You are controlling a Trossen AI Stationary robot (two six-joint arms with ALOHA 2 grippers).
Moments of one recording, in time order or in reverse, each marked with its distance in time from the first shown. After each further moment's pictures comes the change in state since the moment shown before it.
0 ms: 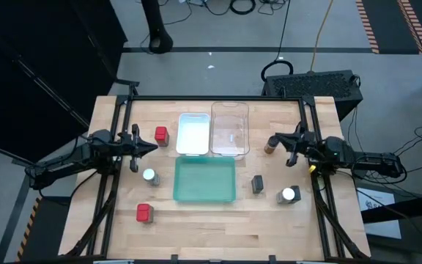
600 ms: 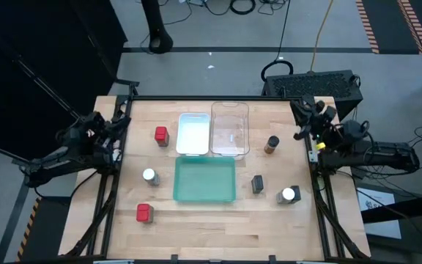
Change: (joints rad) left arm -0.010 0.125 0.114 0.709 -0.175 -0.571; right arm -0.020 0.409 0.413 0.182 0.293 0.104
